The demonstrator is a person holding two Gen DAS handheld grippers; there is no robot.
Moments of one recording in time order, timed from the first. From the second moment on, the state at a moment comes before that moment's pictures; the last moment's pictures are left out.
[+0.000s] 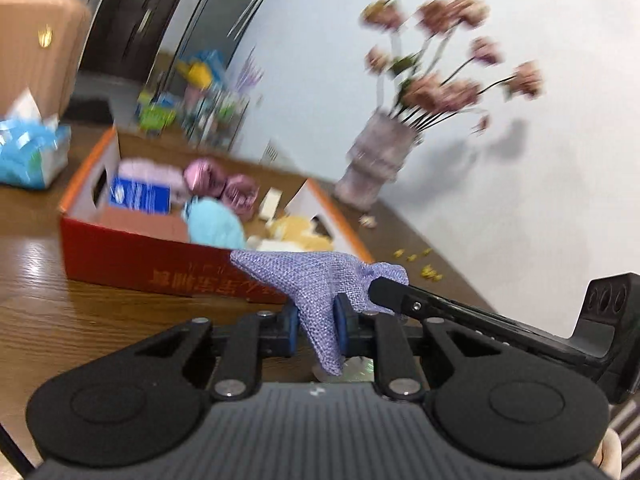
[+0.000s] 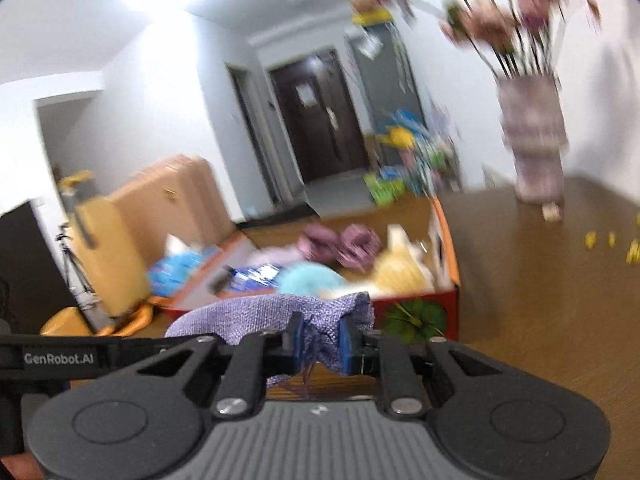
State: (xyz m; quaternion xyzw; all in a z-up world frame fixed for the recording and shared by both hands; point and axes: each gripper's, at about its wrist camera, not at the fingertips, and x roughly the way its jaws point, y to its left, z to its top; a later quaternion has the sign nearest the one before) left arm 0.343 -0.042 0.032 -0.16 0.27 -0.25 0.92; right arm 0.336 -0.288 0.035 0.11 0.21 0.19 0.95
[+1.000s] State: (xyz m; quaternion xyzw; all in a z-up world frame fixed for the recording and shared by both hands) left arm 0.191 -0.016 -0.004 -0.12 0.30 -0.23 0.92; right arm 0.184 -0.250 -0.003 0.09 0.27 0.19 0.94
